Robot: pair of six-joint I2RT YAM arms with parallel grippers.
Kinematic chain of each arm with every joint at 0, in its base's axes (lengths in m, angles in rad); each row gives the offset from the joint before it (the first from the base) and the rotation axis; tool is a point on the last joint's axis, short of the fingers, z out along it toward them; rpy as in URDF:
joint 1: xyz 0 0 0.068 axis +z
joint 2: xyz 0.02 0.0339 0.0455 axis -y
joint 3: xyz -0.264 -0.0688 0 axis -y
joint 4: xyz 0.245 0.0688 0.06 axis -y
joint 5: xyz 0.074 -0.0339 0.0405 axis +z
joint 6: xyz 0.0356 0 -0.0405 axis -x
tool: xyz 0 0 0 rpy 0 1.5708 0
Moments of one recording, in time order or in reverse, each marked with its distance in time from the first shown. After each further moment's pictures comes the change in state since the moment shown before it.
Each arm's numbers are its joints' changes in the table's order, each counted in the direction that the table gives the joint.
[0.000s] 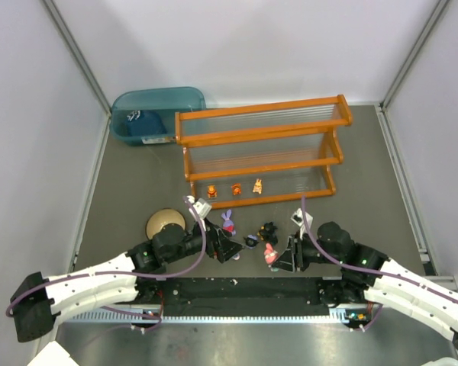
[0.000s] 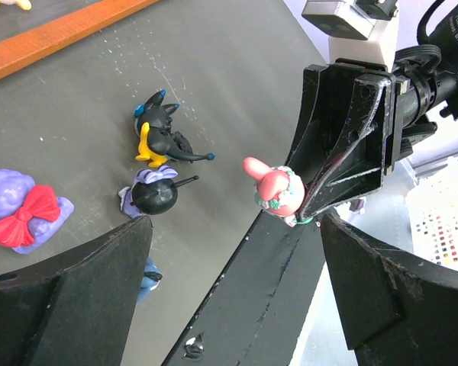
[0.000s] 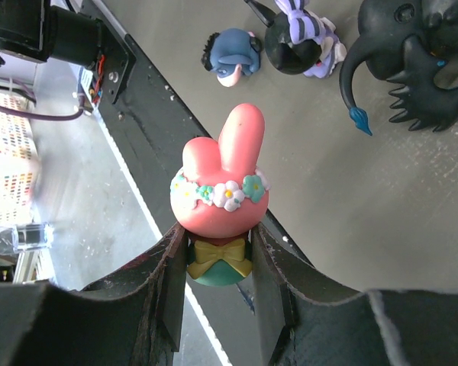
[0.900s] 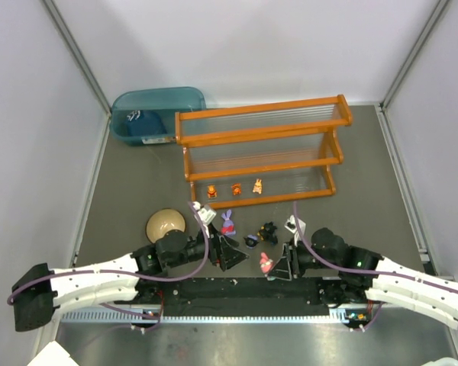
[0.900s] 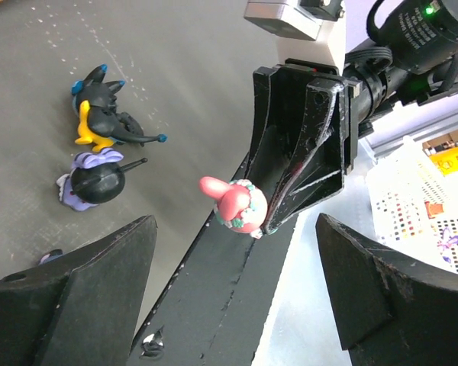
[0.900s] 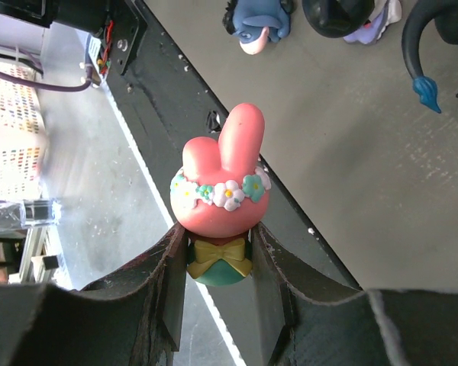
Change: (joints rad) left arm -0.087 -0.045 -0.039 0.107 -0.013 0.076; right arm 0.126 -0.050 -0.043 0.094 -0.035 -0.063
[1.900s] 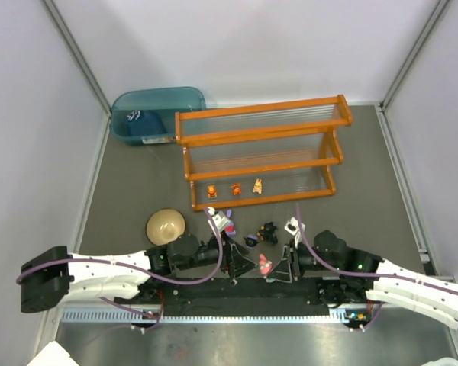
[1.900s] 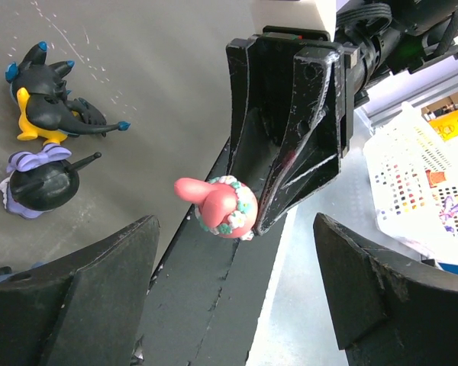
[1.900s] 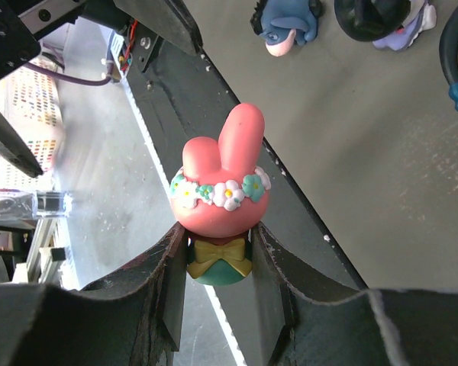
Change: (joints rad) left arm -0.112 -0.202 0.016 0.180 0.015 -0.023; right arm 0.018 0.045 -0.039 0.071 0.019 -0.008
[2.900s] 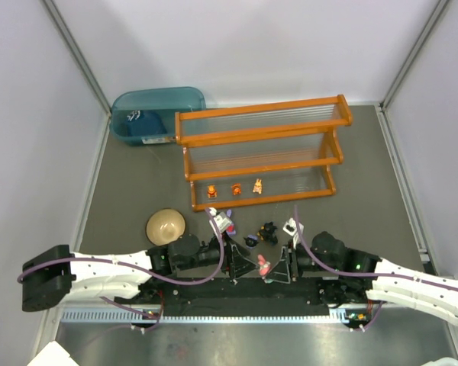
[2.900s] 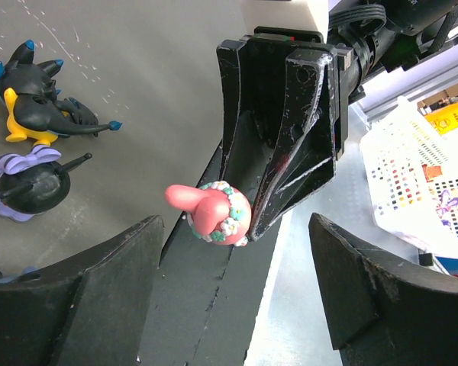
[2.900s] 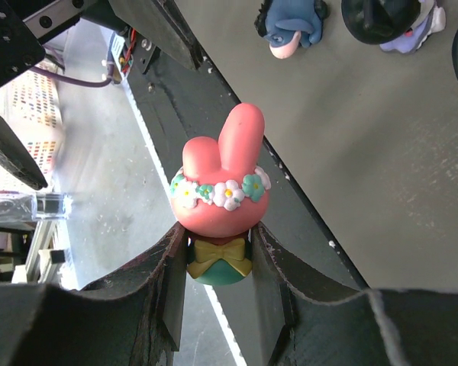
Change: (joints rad) left arm -0.004 -0.020 0.001 0.023 -0.019 -0.004; right arm 0.037 -0.034 -0.008 0.035 -0.031 -0.013
